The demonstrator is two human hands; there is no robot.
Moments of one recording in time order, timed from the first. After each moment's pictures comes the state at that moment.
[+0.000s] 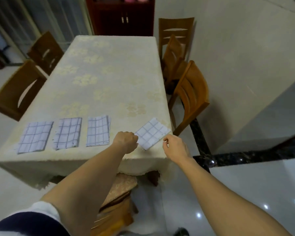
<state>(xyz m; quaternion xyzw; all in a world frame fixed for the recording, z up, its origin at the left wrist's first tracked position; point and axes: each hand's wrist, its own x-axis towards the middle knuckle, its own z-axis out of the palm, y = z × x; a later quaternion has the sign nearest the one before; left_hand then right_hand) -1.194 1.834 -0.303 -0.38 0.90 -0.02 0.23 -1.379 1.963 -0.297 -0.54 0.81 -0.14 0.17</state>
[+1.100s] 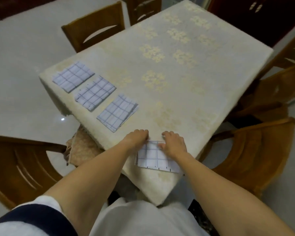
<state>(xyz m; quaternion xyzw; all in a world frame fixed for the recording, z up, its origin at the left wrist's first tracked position) -1.233 1.753 -0.388 -0.67 0.67 0.31 0.05 -1.420 1.710 -0.365 -0.81 0.53 0.14 0.21</state>
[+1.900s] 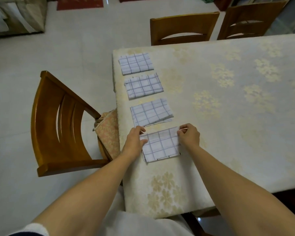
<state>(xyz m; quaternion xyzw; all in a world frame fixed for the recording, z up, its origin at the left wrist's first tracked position) -1.243 1.795 -0.400 -0.86 0.19 0.26 -0.40 -1.340 1.584 -0.392 -0.76 0.49 -0.01 0.43</state>
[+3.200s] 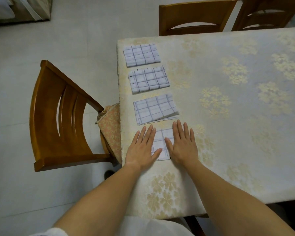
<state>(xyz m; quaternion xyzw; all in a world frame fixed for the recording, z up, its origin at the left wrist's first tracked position) -1.278 1.795 -0.437 -0.90 0.39 0.17 -0.03 -1.363 1.614 -0.442 -0.97 0.21 0.10 0.10</state>
